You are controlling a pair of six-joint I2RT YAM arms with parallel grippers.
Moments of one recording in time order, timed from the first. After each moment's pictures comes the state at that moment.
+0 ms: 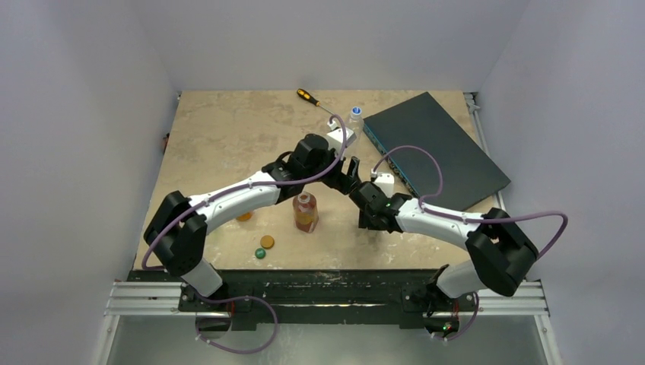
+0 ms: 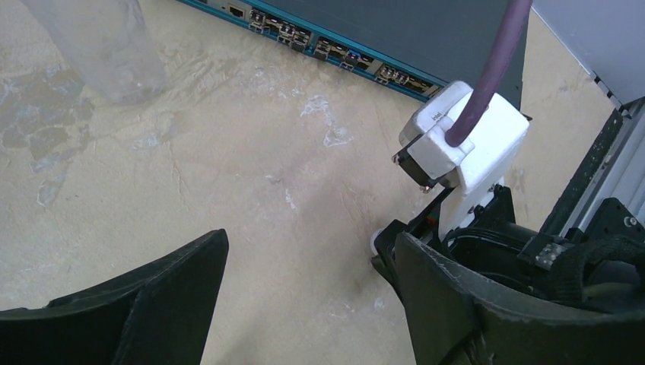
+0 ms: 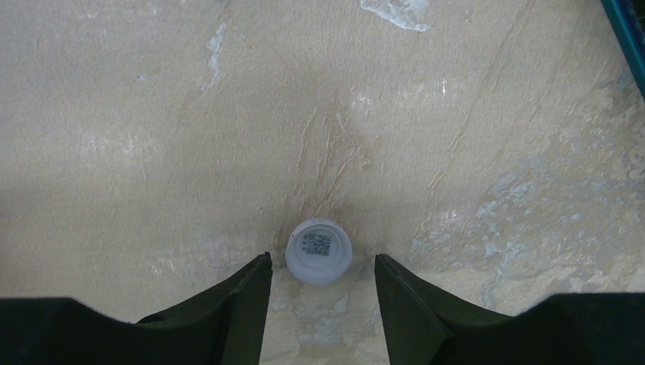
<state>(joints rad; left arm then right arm) -0.80 1.61 1.16 -0.05 0.13 -0.25 0.80 1.43 0.74 -0.50 0.45 0.81</state>
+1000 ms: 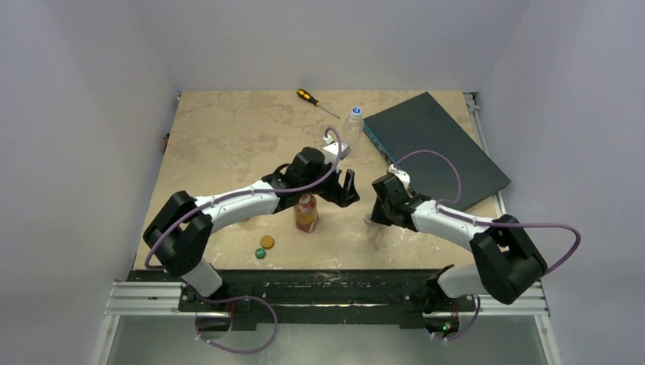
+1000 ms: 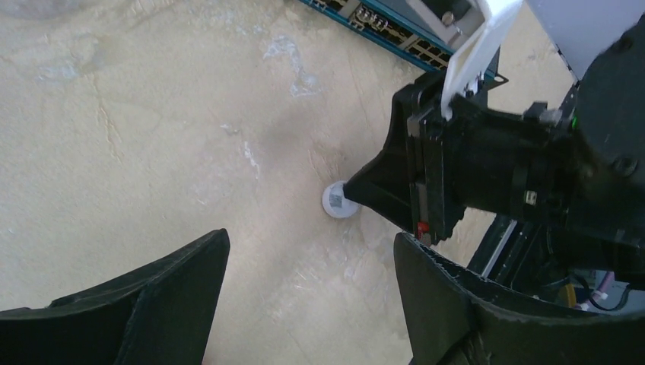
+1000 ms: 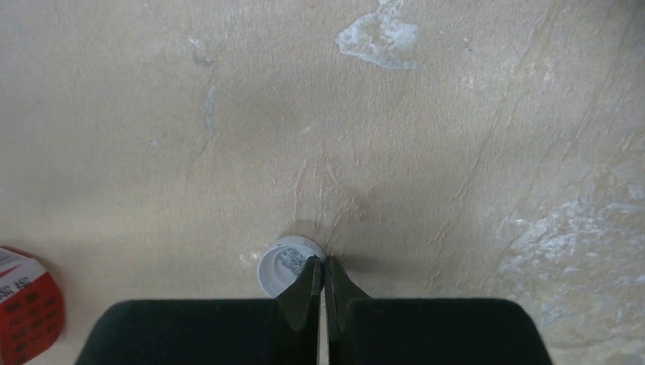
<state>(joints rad) -0.79 1.60 1.02 0.06 0.22 -0.35 0.61 1.38 0.64 -0.30 0.26 0.79</state>
